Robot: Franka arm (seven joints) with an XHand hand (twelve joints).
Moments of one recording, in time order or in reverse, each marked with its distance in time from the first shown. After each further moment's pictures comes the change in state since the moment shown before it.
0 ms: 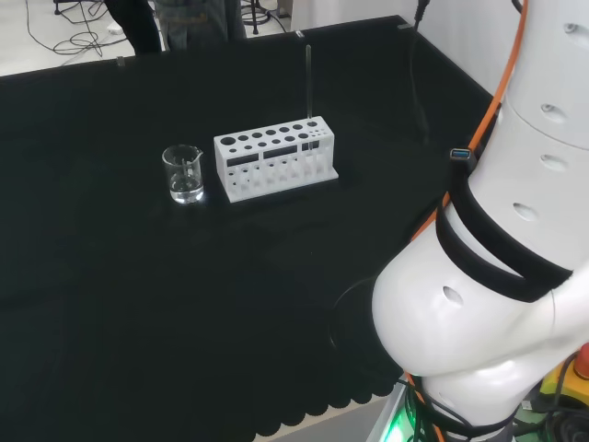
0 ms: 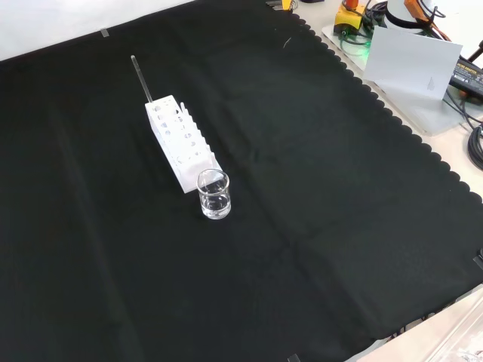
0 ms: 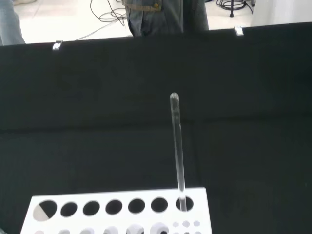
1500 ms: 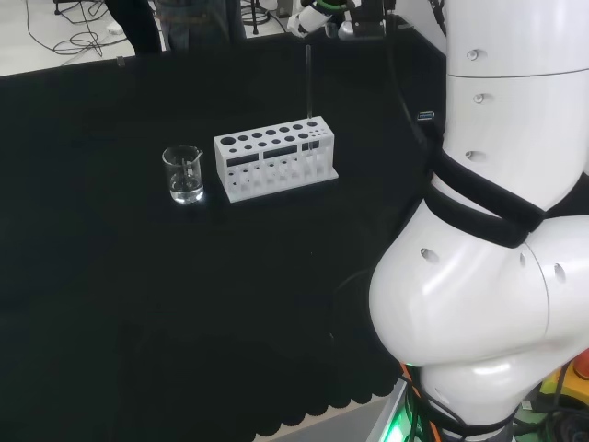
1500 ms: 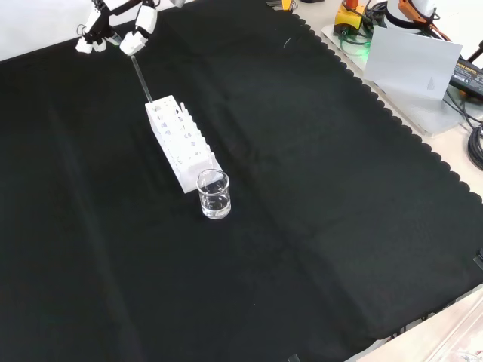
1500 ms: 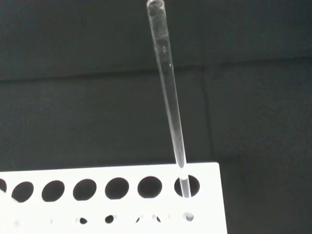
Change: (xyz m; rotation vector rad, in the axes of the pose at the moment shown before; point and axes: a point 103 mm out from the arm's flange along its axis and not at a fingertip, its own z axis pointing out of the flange) arm -0.016 0.090 0.104 0.161 0.036 -0.028
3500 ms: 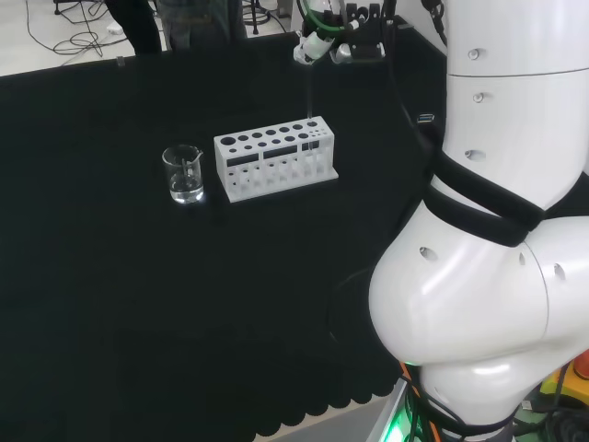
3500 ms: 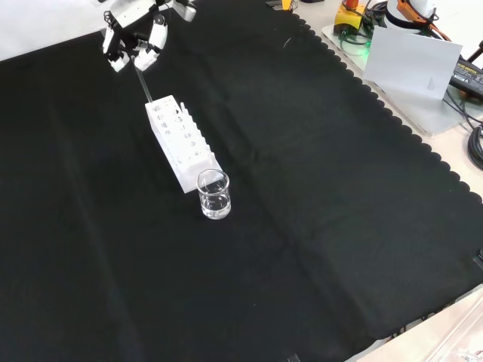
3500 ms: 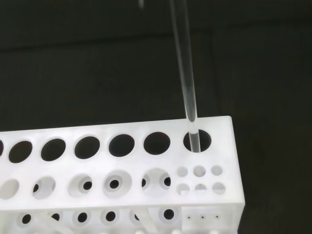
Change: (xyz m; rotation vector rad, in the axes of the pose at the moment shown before) arm 0.004 -0.001 0.040 0.043 0.016 0.001
